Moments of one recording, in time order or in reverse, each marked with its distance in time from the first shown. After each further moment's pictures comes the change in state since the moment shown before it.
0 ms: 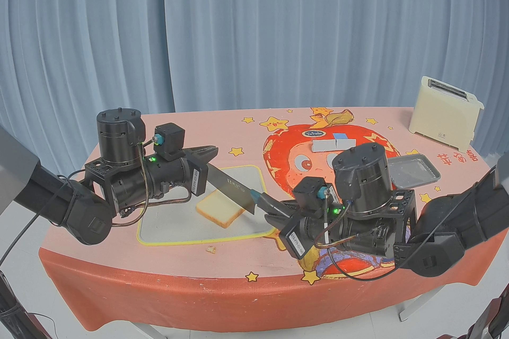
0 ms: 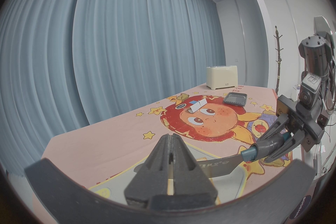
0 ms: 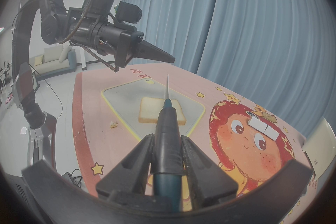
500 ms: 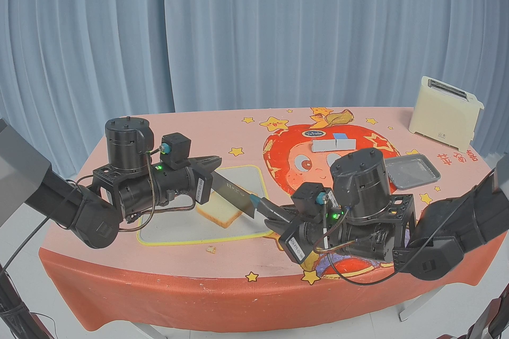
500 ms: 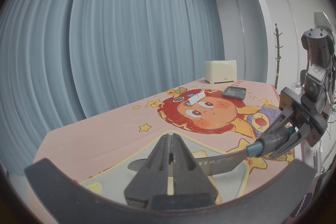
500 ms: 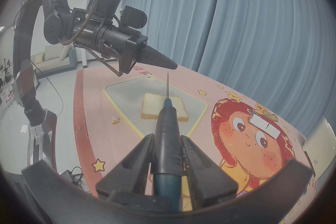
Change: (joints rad) left arm -0.009 0.039 0.009 -0.002 -0.001 0.002; right arm 0.008 0.002 0.015 0.001 -0.007 -0.004
